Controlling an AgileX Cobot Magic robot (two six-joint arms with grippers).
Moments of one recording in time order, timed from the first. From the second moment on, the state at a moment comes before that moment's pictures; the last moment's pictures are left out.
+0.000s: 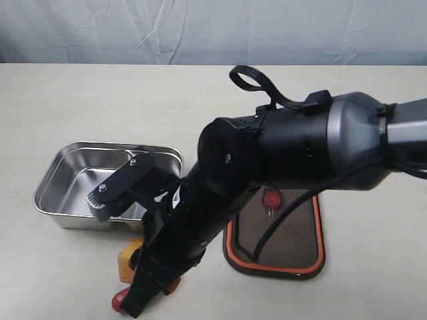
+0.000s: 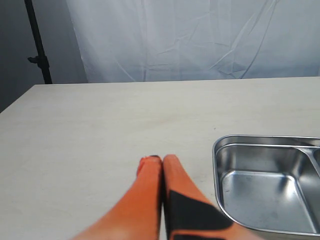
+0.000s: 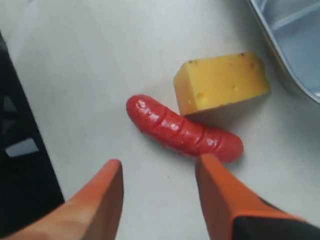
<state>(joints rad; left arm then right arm) 0.02 0.01 0.00 0.03 0.24 -0.02 1.13 1.77 -1.06 0.54 0.61 -0.54</state>
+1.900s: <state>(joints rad) 0.02 0.01 0.00 0.03 0.24 -0.02 1.22 1.93 -1.07 0.26 0.51 -0.75</state>
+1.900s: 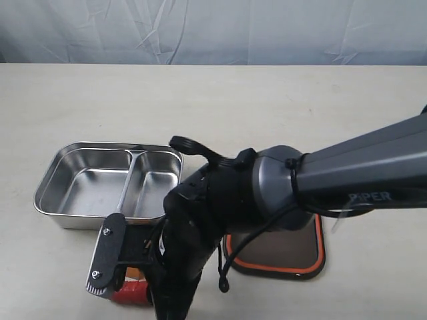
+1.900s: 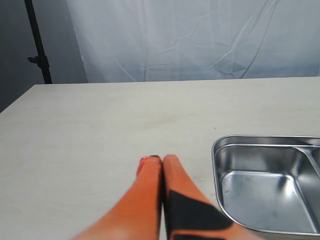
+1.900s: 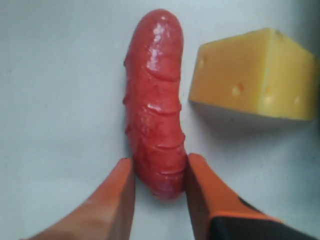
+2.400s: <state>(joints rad) 0.02 0.01 0.00 0.03 0.24 -0.02 1.22 1.78 -1.07 0.30 0.37 -0.78</state>
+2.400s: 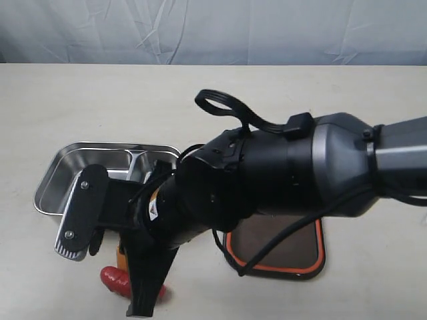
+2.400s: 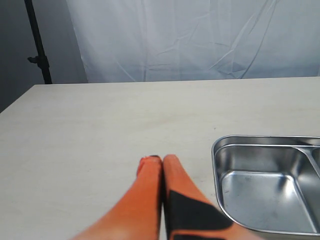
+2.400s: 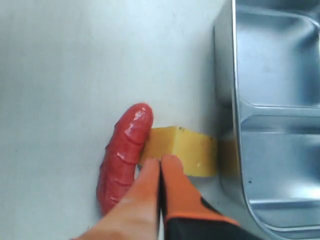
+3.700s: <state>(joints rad) 0.02 0.01 0.00 0.03 0.24 -0.02 1.22 1.98 -1.07 0.43 0.40 -0.78</state>
